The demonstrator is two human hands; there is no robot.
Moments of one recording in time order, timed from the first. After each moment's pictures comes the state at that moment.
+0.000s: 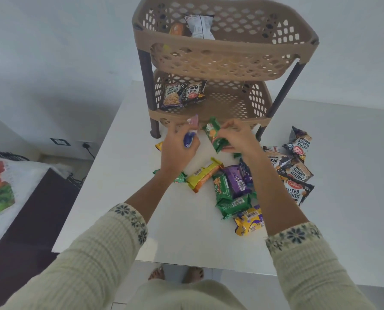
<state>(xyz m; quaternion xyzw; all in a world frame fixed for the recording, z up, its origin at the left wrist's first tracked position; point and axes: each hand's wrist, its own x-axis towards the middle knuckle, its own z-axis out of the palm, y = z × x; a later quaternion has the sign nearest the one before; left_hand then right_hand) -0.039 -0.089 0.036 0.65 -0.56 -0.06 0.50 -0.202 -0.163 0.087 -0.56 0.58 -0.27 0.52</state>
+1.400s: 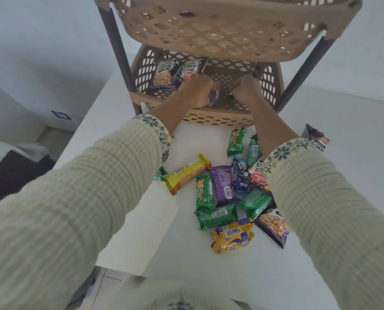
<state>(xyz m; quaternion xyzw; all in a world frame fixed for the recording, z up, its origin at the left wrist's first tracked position) -0.055 -0.277 0.066 0.71 -0.69 -0.11 0.05 -0.201 -0.365 0.041 -0.76 0.59 -0.14 0.22</state>
